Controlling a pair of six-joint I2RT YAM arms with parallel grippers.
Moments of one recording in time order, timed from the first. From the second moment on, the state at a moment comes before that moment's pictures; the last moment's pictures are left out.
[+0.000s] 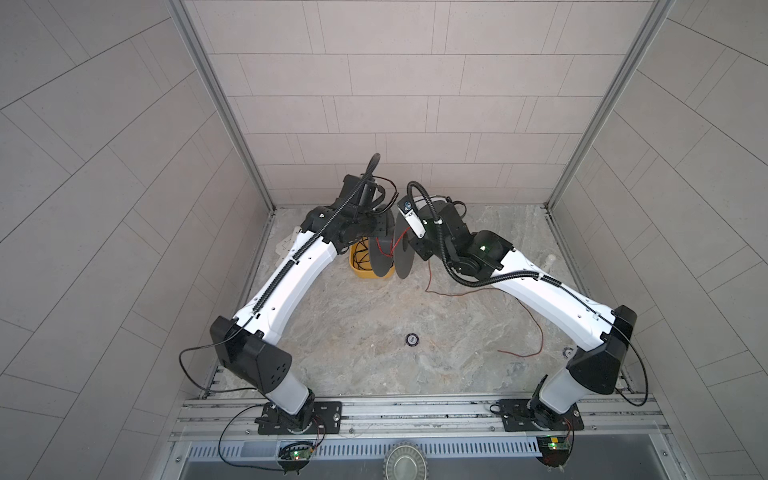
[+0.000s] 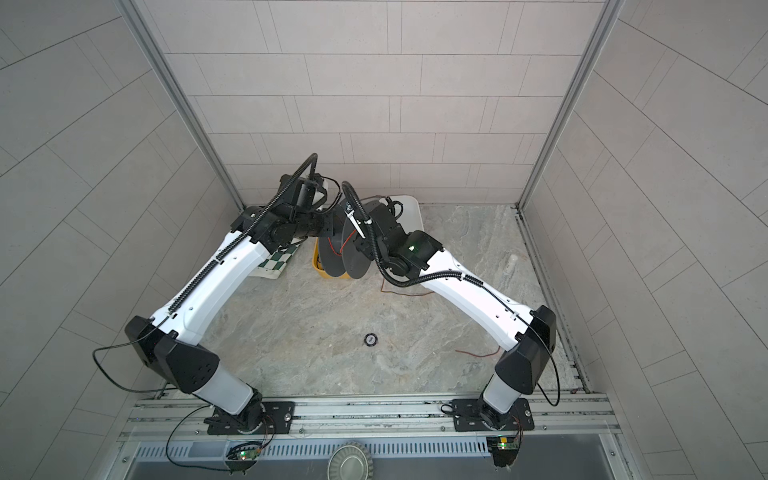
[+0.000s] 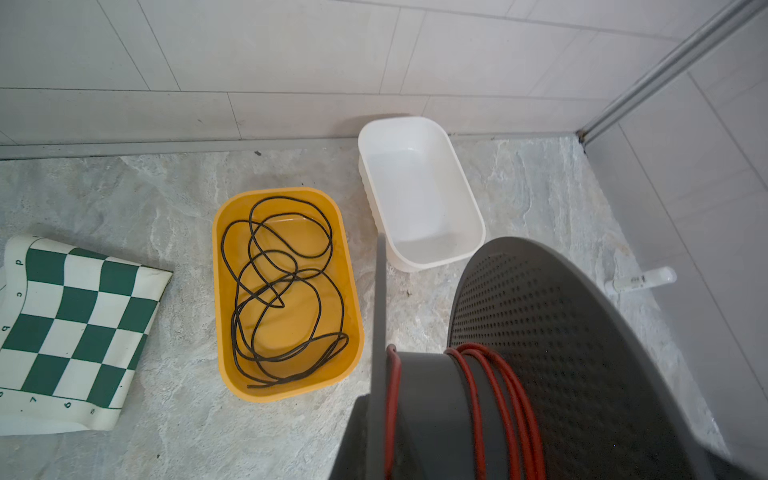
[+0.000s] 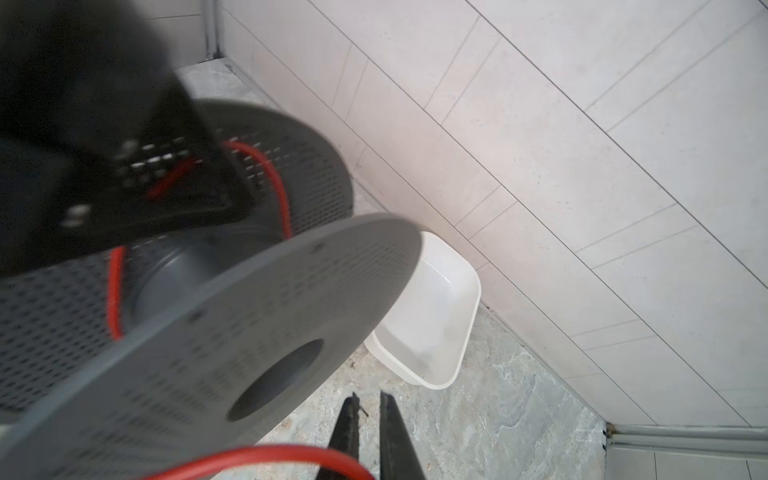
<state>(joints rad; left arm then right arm) -0.47 1.60 1.77 -0.92 -0.02 -0.32 0.78 1.62 1.73 -0.65 0.42 -0.19</state>
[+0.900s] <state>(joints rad) -0.47 1.55 1.71 -0.99 0.23 -0.16 0.56 1.72 1.77 -0.64 0.04 -0.11</state>
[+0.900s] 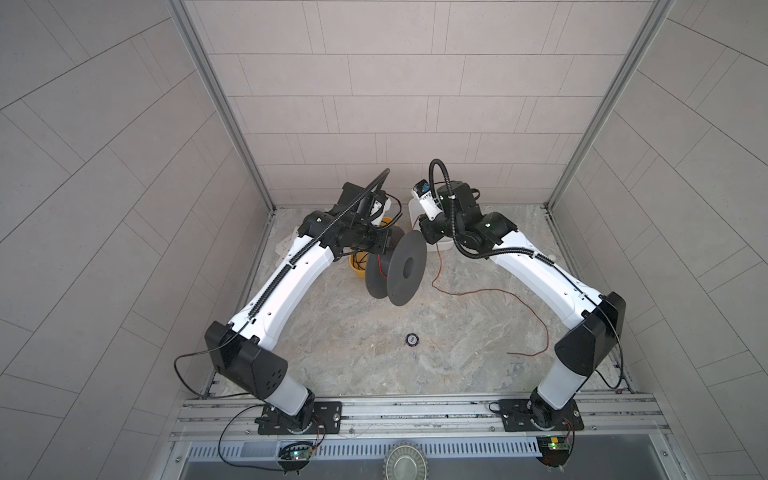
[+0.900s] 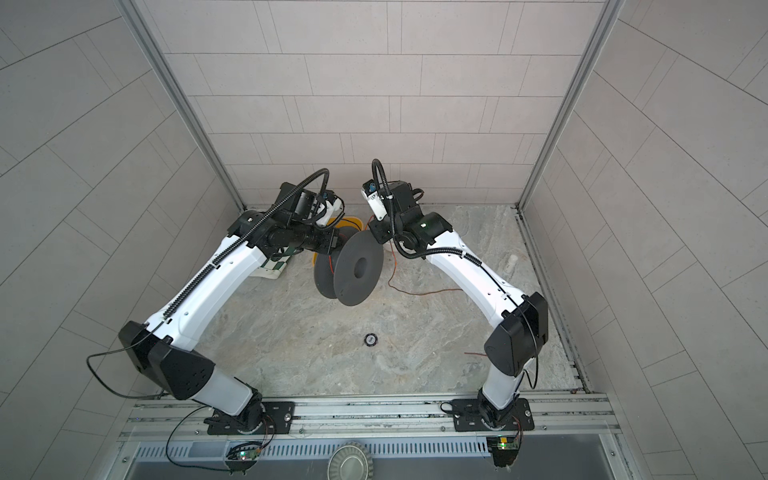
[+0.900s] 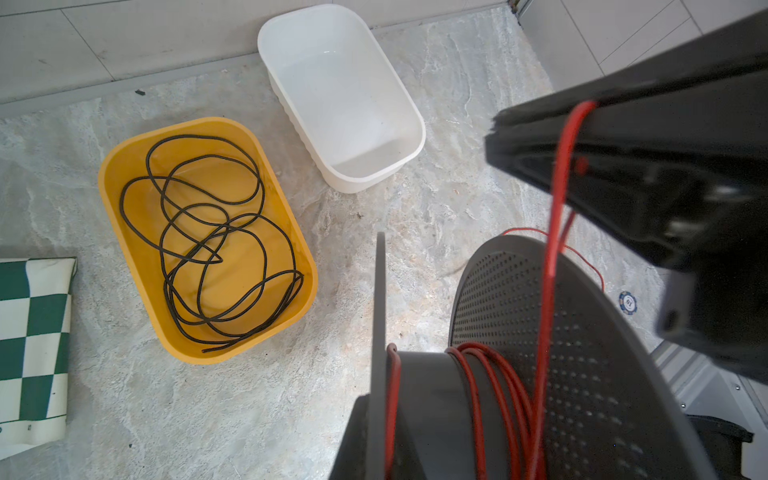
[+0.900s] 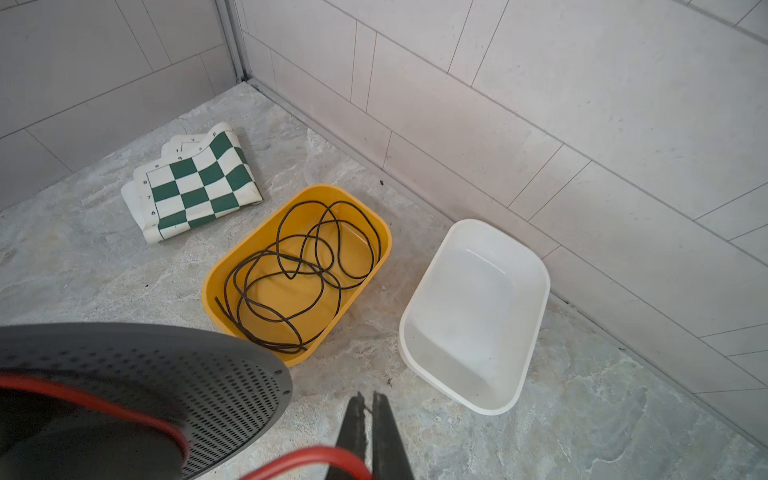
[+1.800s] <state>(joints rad) -0.28 1.50 1.71 -0.94 0.53 -0.37 0.34 1.62 1.24 -0.27 -0.40 0.07</state>
